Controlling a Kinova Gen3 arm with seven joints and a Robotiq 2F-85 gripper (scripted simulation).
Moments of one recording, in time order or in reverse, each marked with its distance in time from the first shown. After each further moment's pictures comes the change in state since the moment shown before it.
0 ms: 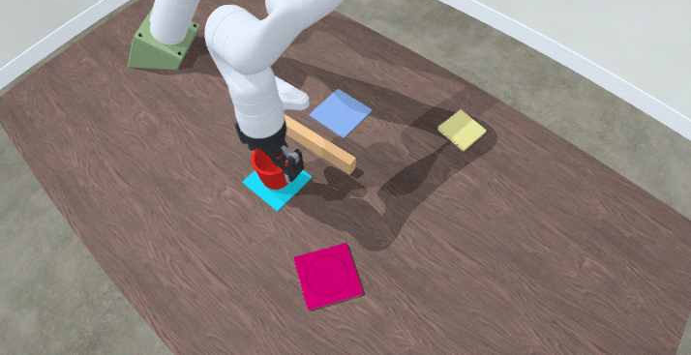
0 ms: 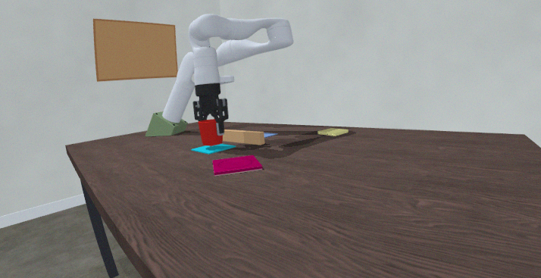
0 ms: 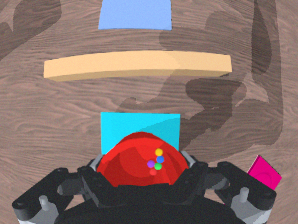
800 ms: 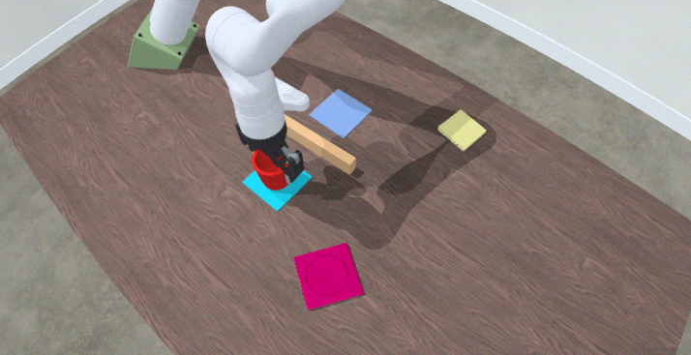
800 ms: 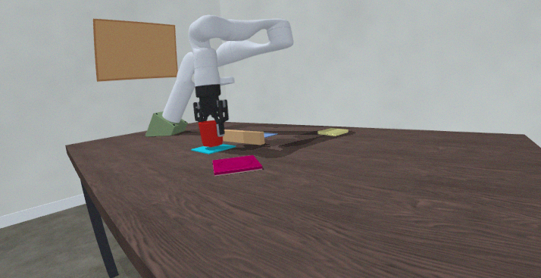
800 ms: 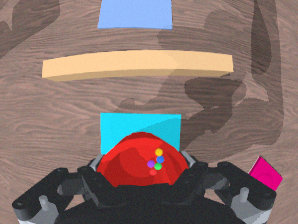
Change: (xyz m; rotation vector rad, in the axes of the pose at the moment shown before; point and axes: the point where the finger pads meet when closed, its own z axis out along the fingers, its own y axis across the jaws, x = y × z) arm 0.001 0.000 0.003 -0.001 0.000 0.000
